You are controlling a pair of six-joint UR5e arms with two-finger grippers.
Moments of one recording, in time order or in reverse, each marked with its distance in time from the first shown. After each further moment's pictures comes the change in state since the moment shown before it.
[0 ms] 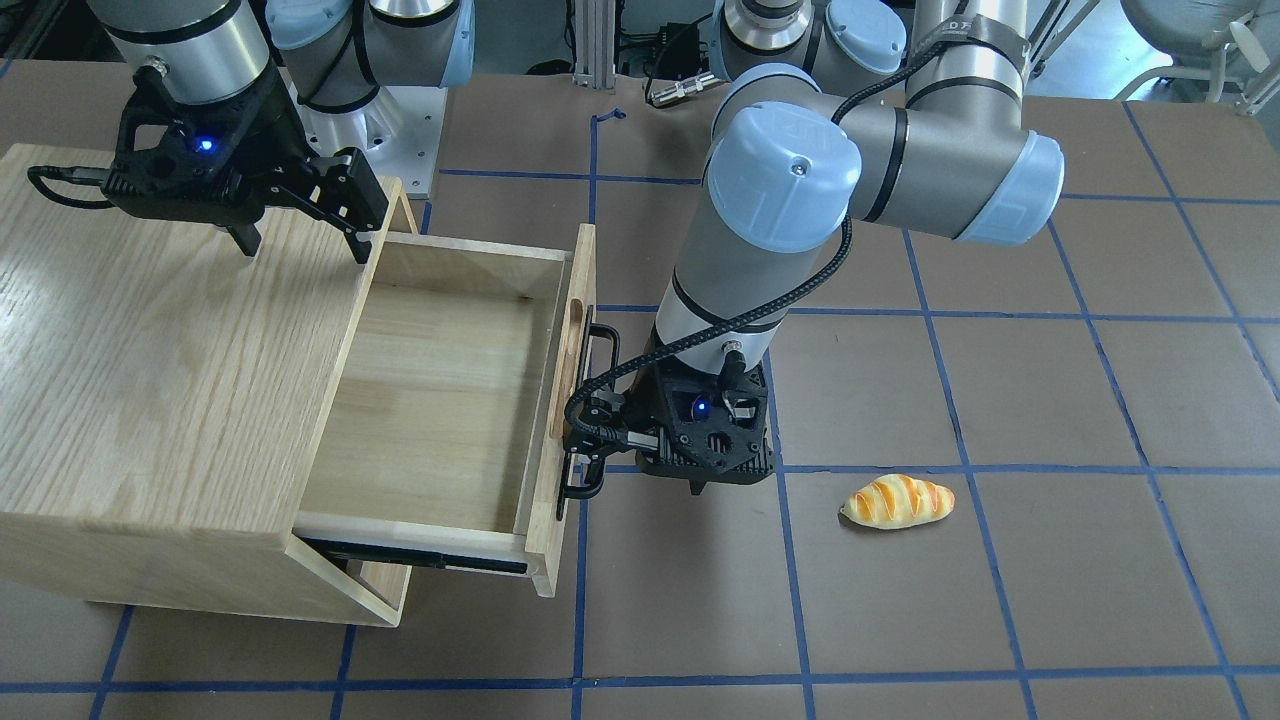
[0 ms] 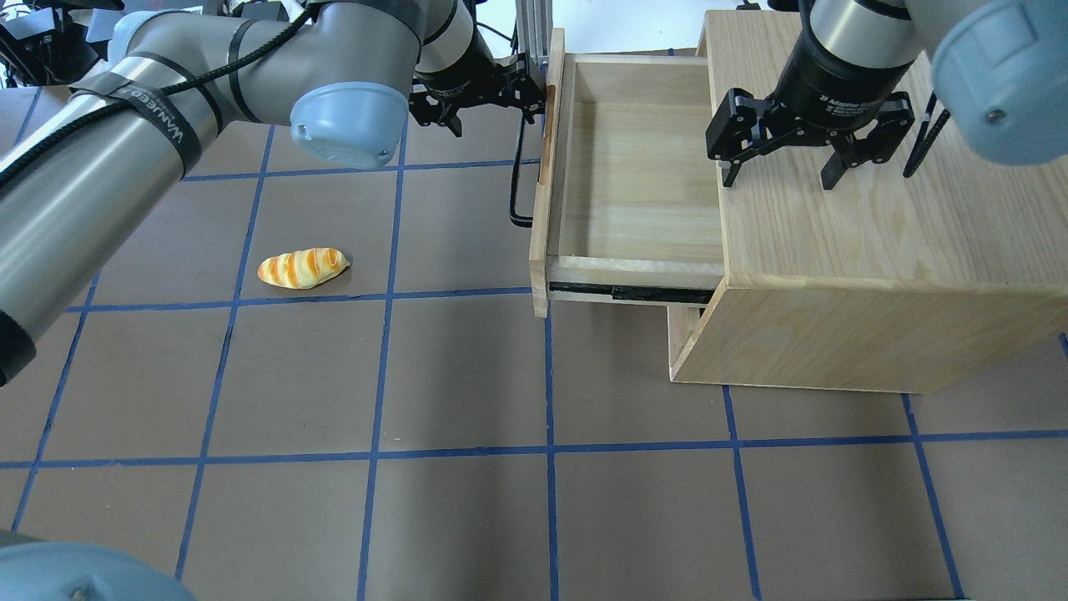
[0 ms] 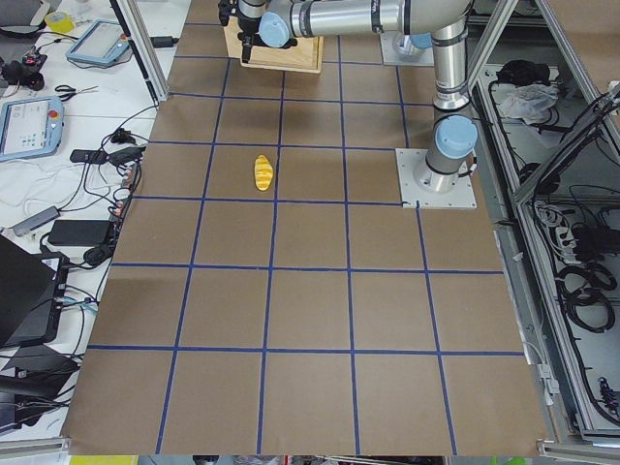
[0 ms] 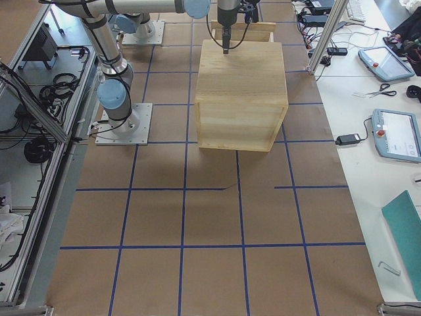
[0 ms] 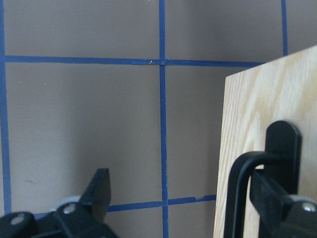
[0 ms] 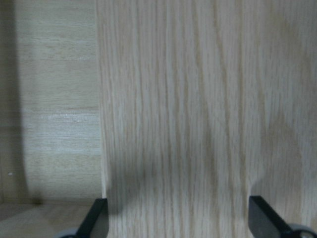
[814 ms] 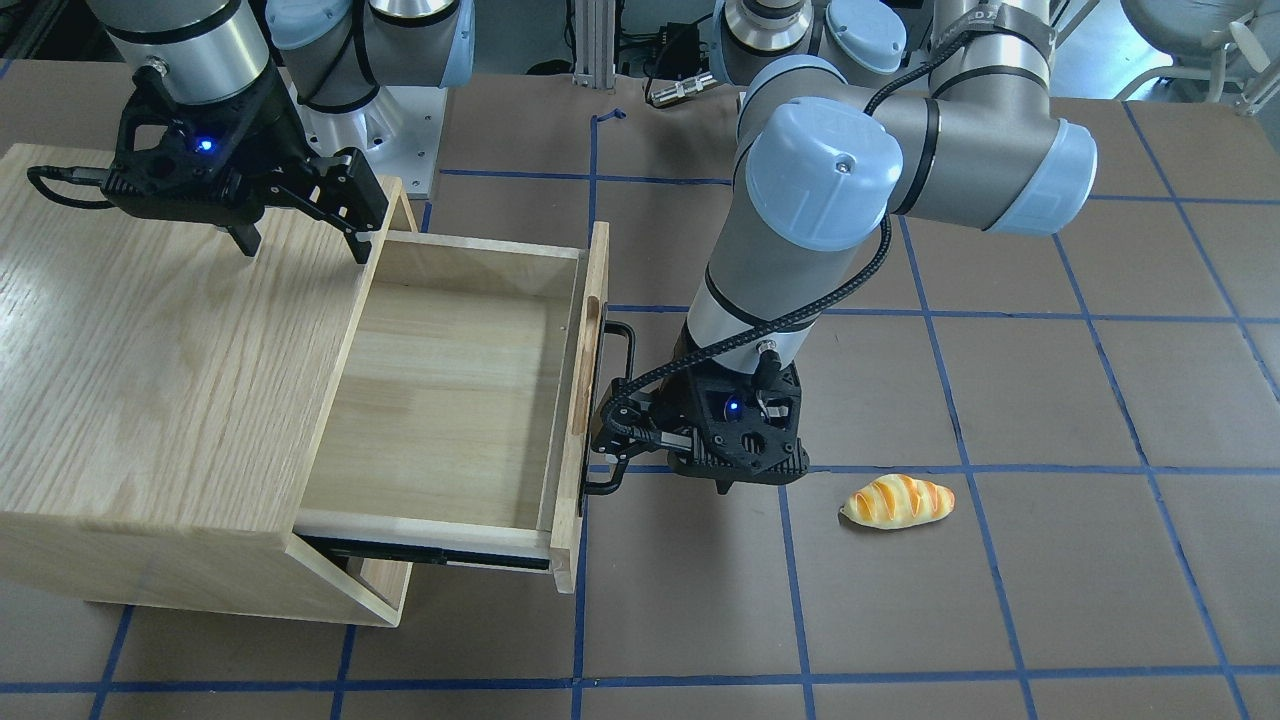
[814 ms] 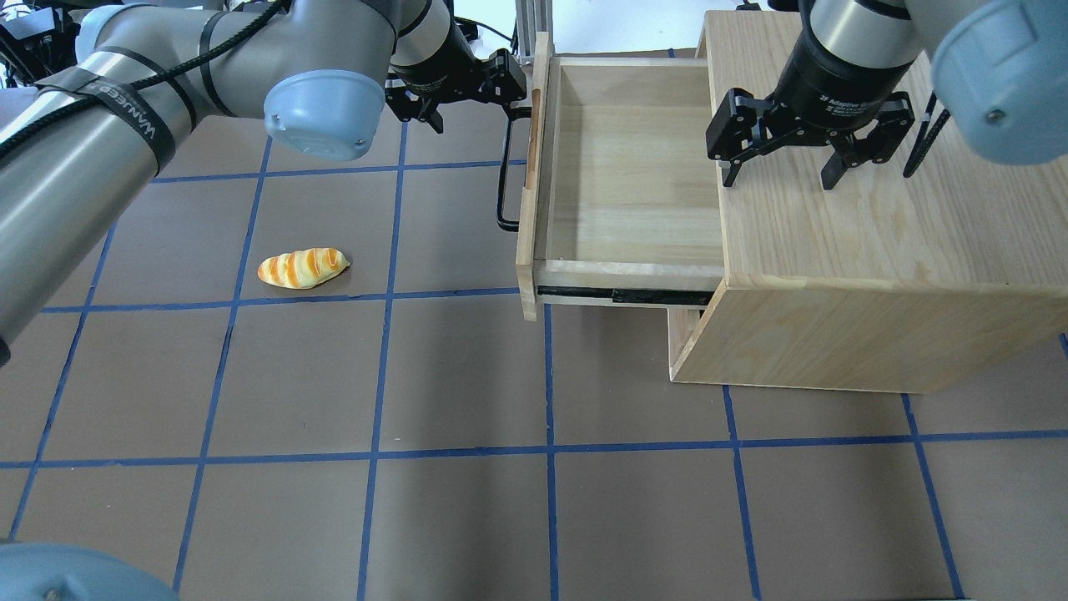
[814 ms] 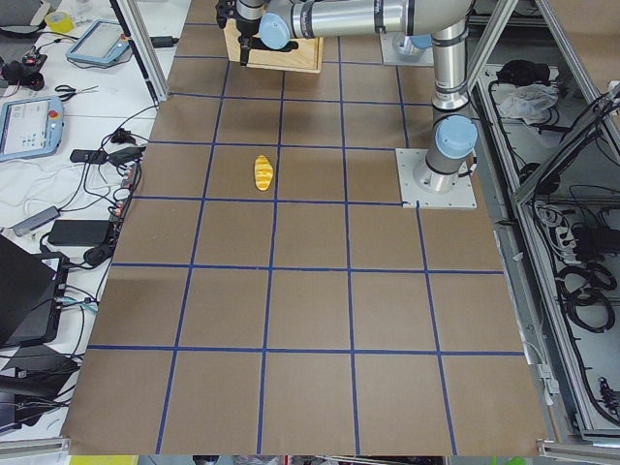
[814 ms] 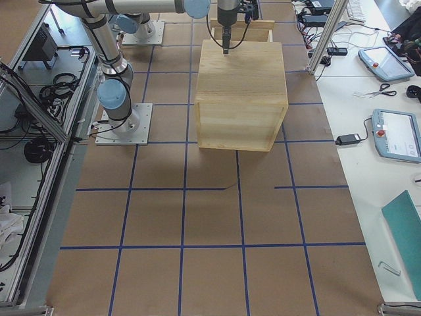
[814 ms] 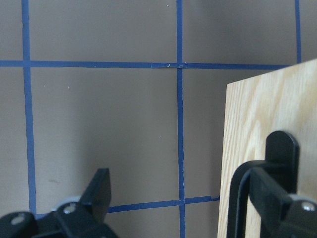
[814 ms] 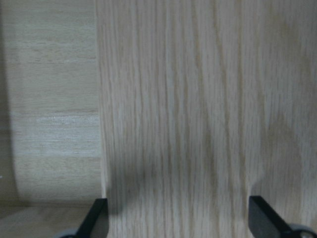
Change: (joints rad) left arm 0.030 0.014 -0.002 -0.029 0.000 0.031; right arm 0.000 0.000 0.000 0.000 0.000 0.000
